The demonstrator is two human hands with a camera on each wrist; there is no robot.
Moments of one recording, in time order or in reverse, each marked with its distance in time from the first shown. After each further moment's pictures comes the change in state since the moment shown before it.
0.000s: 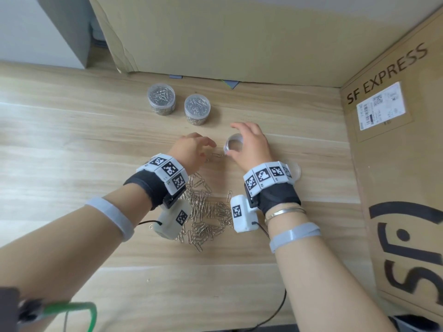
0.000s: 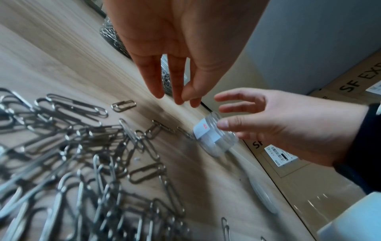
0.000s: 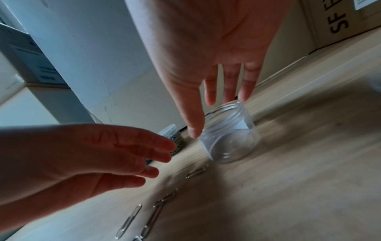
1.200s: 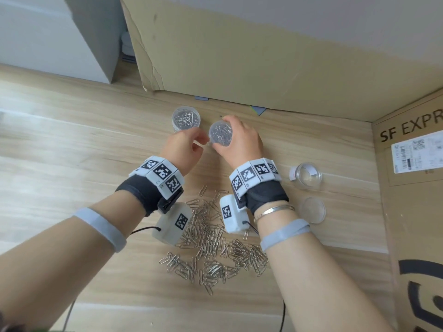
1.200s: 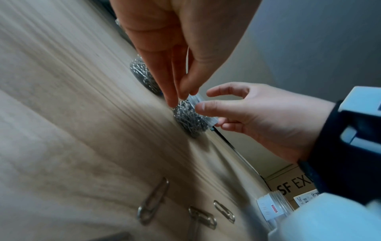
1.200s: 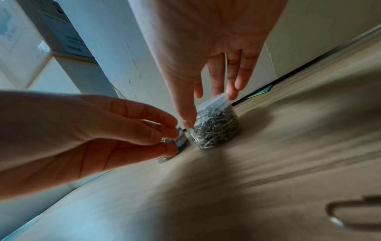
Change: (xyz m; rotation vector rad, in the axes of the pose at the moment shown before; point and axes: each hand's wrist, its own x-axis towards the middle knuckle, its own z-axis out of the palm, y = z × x) left_hand 0.035 -0.043 -0.048 -0.202 0.265 -0.082; right_hand 0.076 -0.070 0.024 -0.055 0.032 -0.097
